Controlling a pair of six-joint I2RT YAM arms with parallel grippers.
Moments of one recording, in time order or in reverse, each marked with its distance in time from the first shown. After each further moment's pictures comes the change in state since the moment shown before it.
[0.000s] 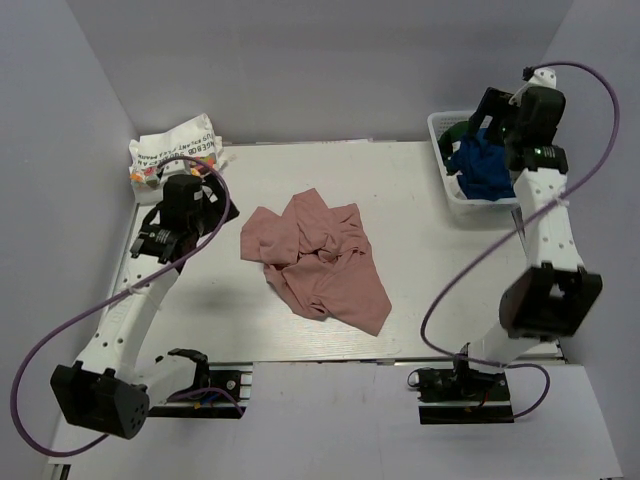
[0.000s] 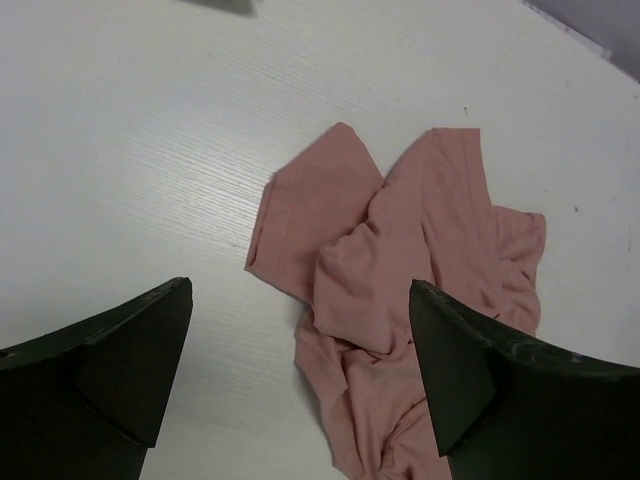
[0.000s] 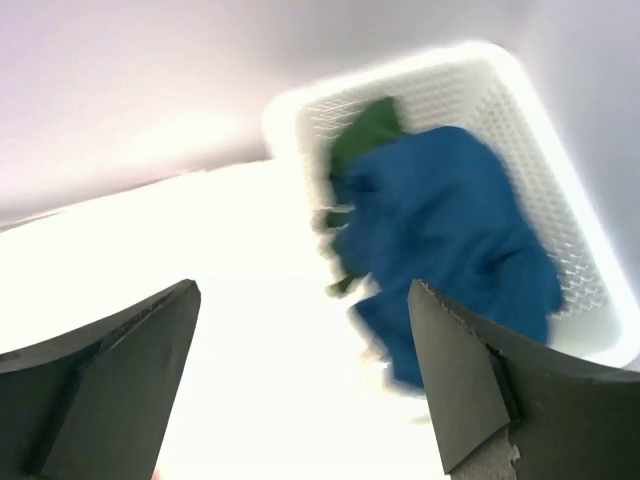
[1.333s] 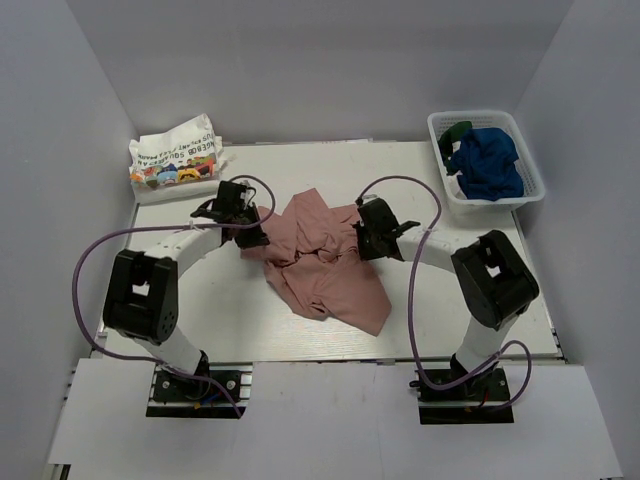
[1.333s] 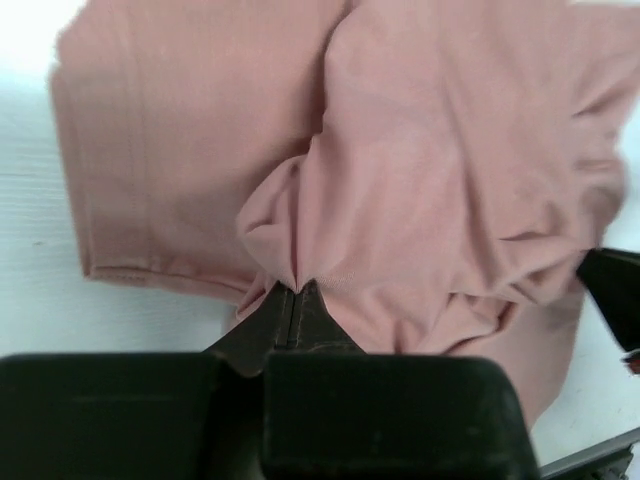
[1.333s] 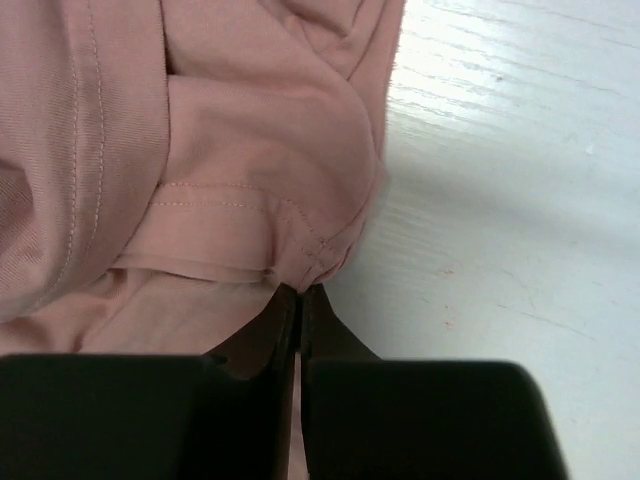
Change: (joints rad) left arm -0.044 0.549 -0.071 0.268 0.427 0.037; right arm 0.717 0.063 -0.717 0.206 0.116 0.116
